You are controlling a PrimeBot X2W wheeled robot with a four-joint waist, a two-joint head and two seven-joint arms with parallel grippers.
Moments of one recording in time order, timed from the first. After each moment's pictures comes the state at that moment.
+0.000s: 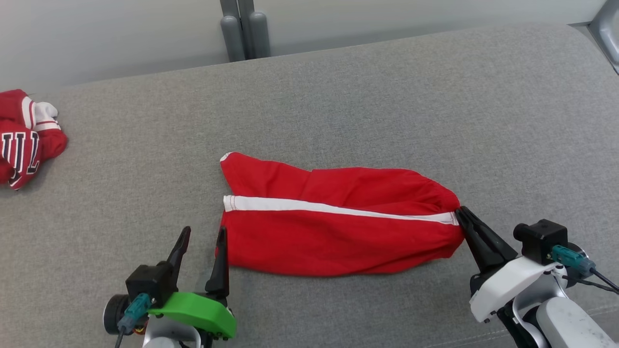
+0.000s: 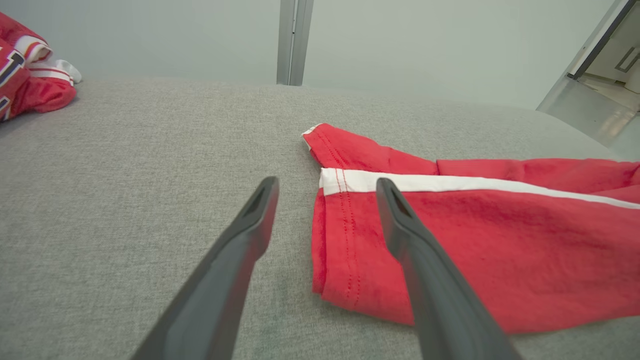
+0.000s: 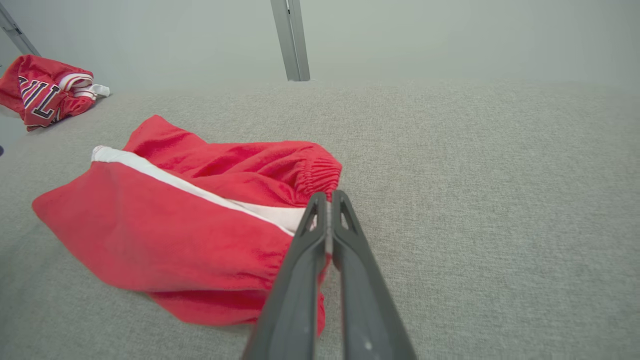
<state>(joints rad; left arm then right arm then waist) -0.08 0.05 -0.19 0.27 -0.30 -0.06 -0.21 -0.12 -0.34 0.29 0.16 0.42 0.13 -0.11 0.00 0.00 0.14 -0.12</state>
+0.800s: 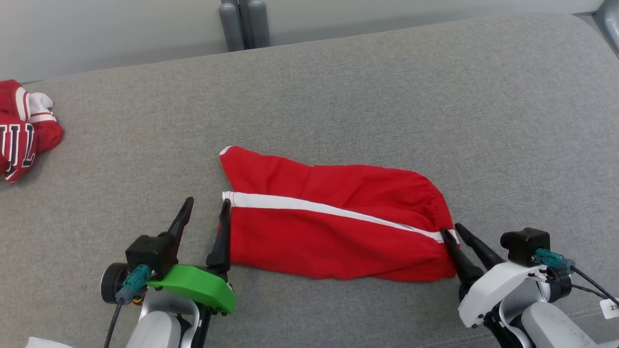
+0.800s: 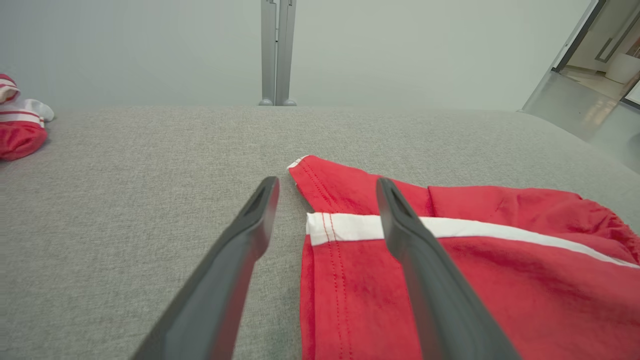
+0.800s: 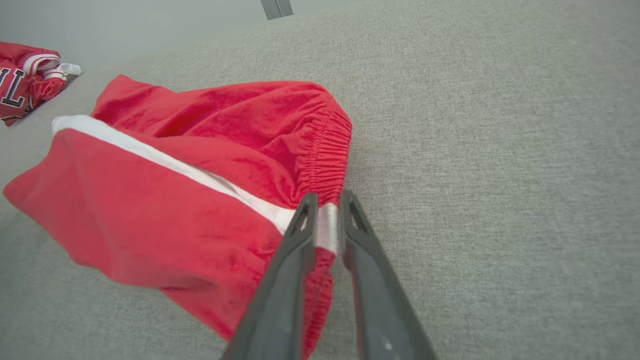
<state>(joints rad) -0.16 0.09 -0.22 0.24 -0.30 -0.07 -0.16 -0.16 -0.29 0.34 0.33 0.52 0.13 -0.11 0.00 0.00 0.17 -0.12</state>
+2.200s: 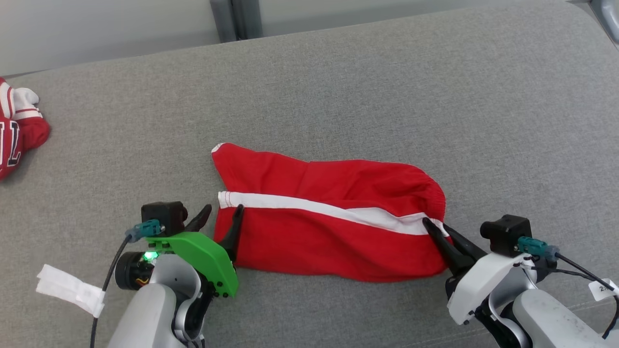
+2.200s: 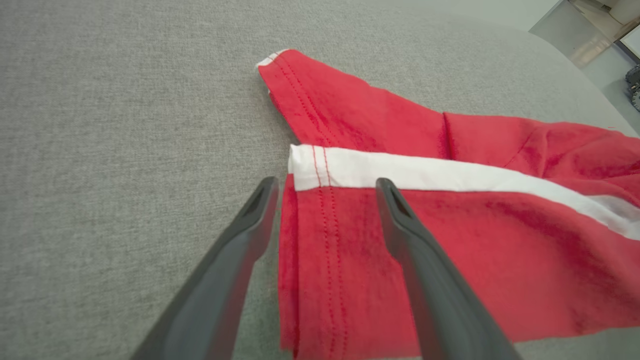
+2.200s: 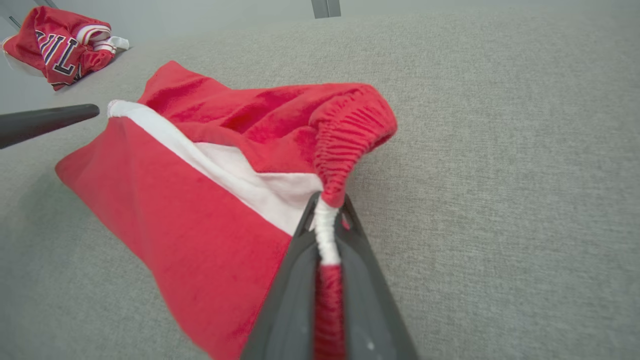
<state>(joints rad) -0.28 0.11 -0.27 0.36 -0.48 -0.09 0.17 -0.23 -0.38 0.49 0.24 0.55 0.13 -0.09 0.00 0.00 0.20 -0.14</state>
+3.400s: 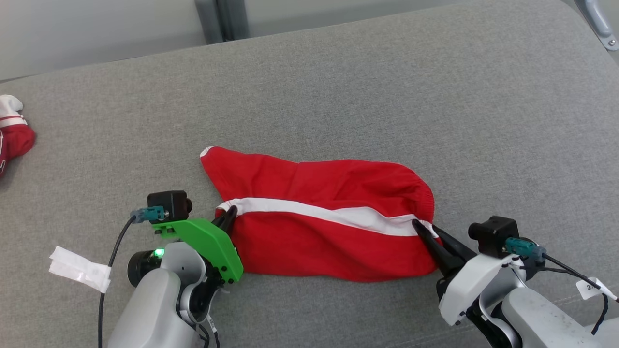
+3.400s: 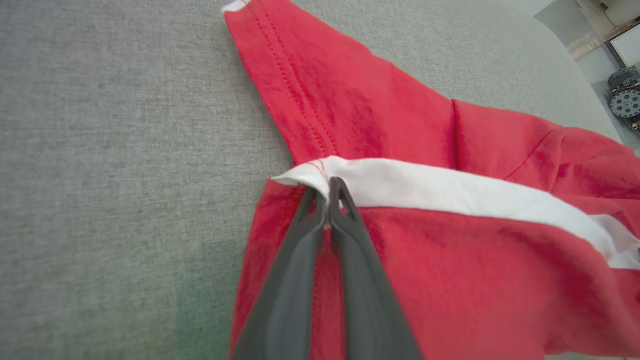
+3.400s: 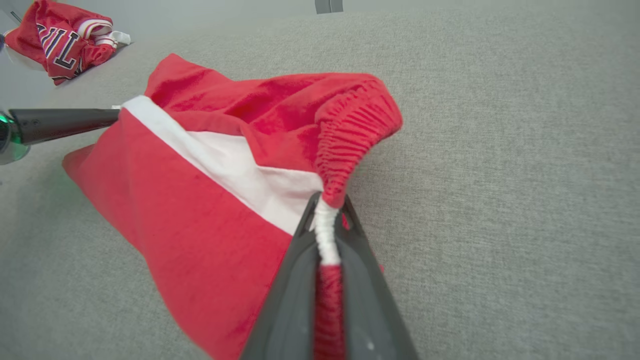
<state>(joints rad) -0.38 0.08 -0.27 0.52 -0.61 -0.08 0.24 -0.27 -0.37 0.56 0.30 0.56 0.13 -0.13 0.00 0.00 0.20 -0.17</state>
